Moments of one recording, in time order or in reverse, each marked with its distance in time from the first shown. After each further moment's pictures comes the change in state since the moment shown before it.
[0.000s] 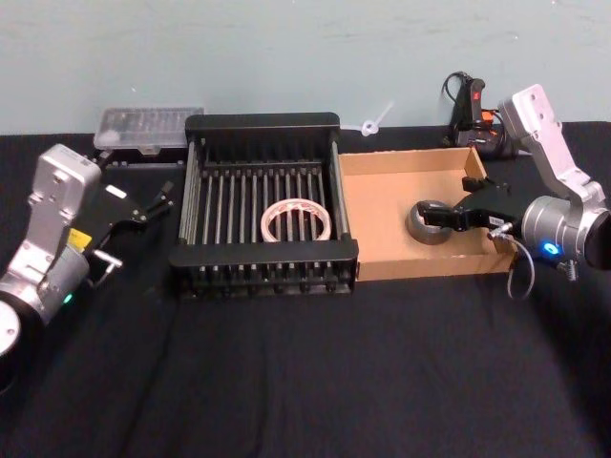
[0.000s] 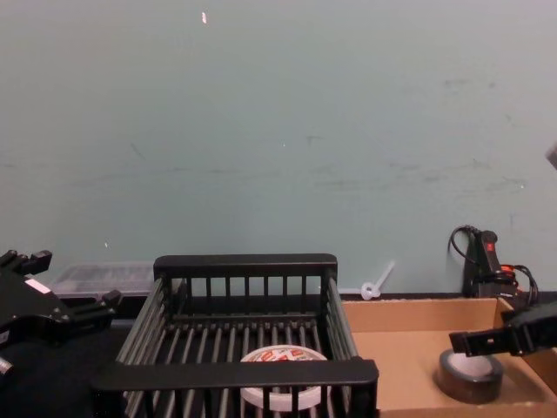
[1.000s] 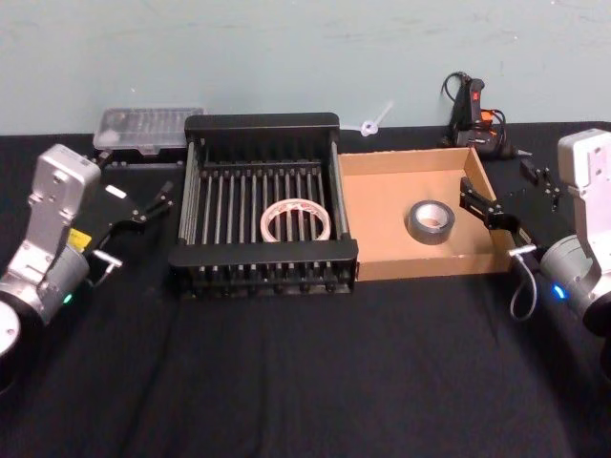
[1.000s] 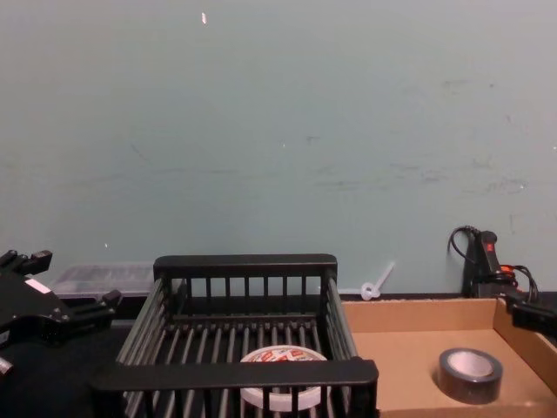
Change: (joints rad) left arm 0.000 0.000 0.000 0.000 0.000 0.000 0.000; right arm -0.285 -0.094 0.174 -0.151 -0.117 -0.385 -0.317
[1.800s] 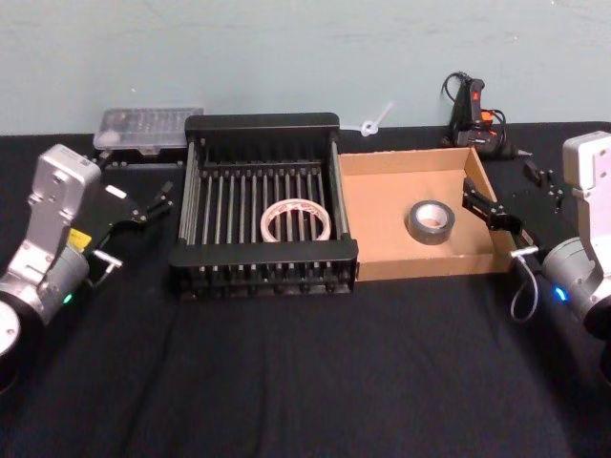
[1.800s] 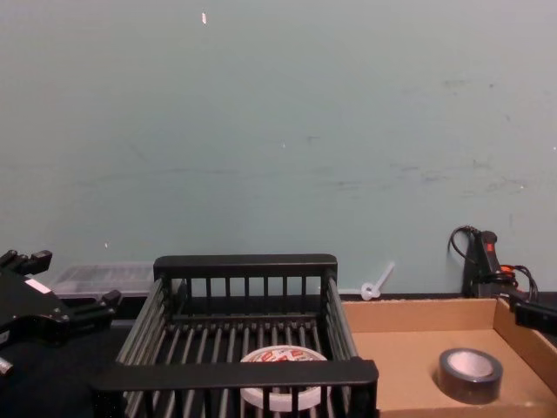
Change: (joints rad) left arm 0.000 0.000 0.000 0.000 0.000 0.000 0.000; right arm -0.015 -0.014 0.020 -0.010 -0.004 -0.001 -0.001
